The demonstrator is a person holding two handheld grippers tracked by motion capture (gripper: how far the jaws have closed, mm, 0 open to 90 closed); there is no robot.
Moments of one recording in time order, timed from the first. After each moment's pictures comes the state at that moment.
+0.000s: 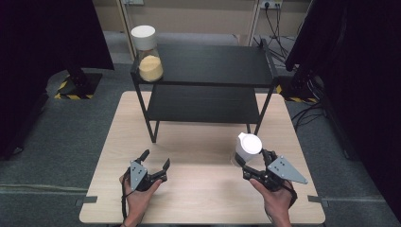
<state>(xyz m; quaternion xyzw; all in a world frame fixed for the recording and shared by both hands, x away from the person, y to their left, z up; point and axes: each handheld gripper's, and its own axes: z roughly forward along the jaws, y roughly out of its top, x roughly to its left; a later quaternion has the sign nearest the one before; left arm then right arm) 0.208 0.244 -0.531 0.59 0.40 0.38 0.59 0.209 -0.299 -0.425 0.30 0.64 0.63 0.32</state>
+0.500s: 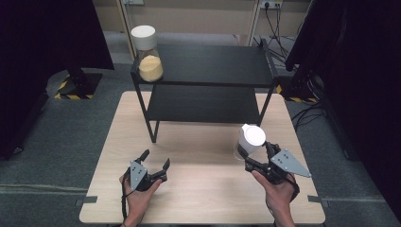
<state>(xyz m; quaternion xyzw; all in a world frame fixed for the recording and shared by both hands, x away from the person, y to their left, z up) 0.208 0.244 -0.531 0.59 0.40 0.38 0.59 0.217 -0.298 -0.411 0.30 0.63 0.63 0.33</state>
